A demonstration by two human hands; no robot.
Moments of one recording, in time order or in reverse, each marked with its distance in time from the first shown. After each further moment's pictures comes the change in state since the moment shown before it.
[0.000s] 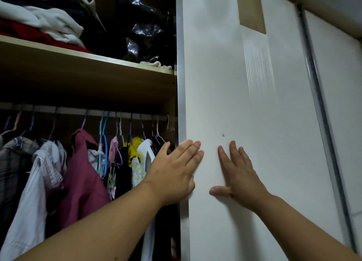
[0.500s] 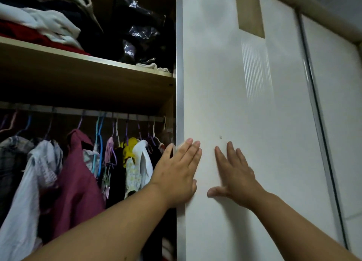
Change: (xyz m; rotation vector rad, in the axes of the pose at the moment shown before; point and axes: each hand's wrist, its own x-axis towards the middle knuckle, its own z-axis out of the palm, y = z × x) left_hand 0.014 0.023 -0.003 0.015 -0.135 -0.090; right_hand 0.003 0.005 -0.012 -0.036 -0.047 0.021
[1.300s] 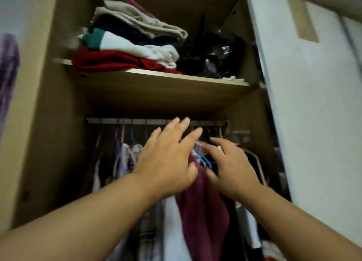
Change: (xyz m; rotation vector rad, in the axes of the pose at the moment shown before) left_hand -0.210 -0.230 -0.114 -0.162 0.160 -0.140; right_hand -0.023 -0.332 0.008 0.076 0.457 -0.218
